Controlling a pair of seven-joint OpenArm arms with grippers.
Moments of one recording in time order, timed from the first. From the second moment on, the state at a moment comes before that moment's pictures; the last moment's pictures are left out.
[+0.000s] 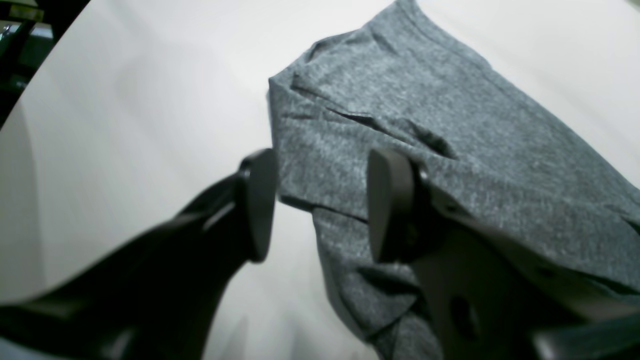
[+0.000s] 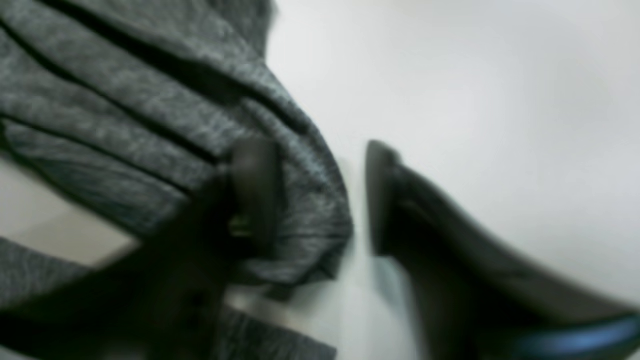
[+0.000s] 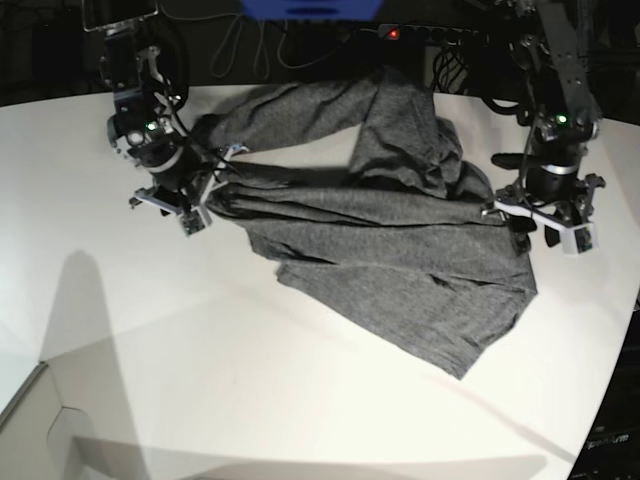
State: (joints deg) left arm 15.0 -7.1 -17.0 111.3 -14.9 0.1 36.4; right arm -11.1 10.6 -3.7 90.9 0.1 17.8 -30.4
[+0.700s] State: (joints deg) left arm -20.8 -6.7 8.2 67.1 -15.0 -0.4 34.9; right arm -13.6 12.0 -3.4 95.5 0.0 17.8 -30.3
